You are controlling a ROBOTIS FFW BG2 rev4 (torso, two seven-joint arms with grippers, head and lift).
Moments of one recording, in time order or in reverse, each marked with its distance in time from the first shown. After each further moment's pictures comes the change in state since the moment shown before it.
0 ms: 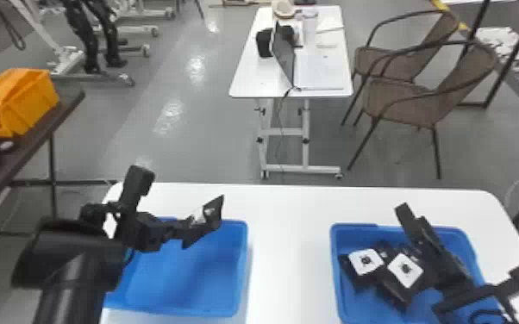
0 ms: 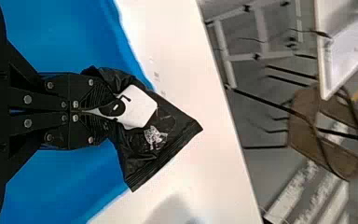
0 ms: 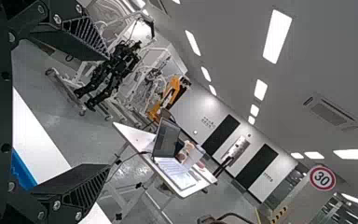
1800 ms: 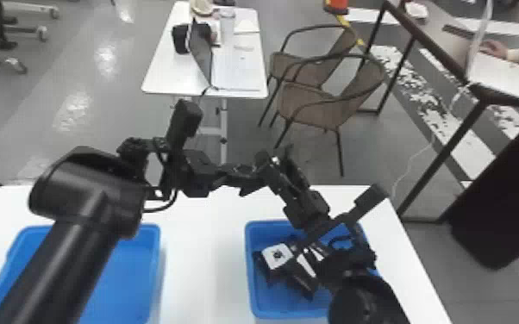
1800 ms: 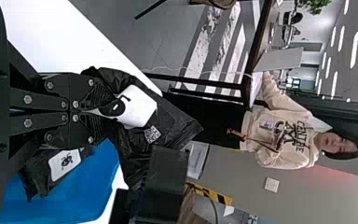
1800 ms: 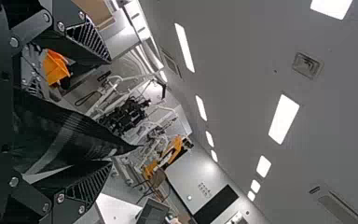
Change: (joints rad) left arm -0.301 -0.096 -0.494 0.228 0.417 -0.202 0.065; right arm -0.095 0.000 0.191 -0.138 0.103 -0.024 -0.002
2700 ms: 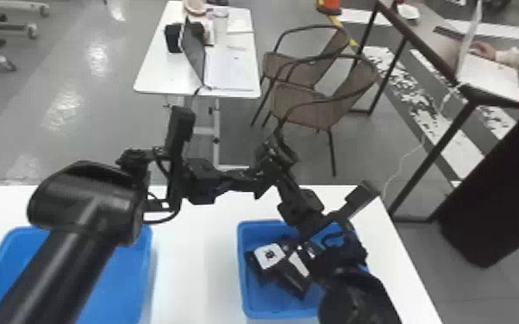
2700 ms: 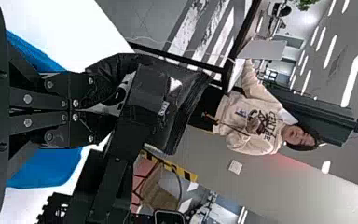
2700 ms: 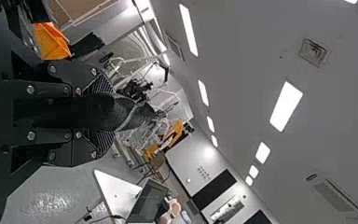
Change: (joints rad) left arm 0.020 0.001 -0.059 0.028 0.224 0.040 0.012; right arm -0.026 0.000 0.010 0.033 0.022 -0.031 -0.063
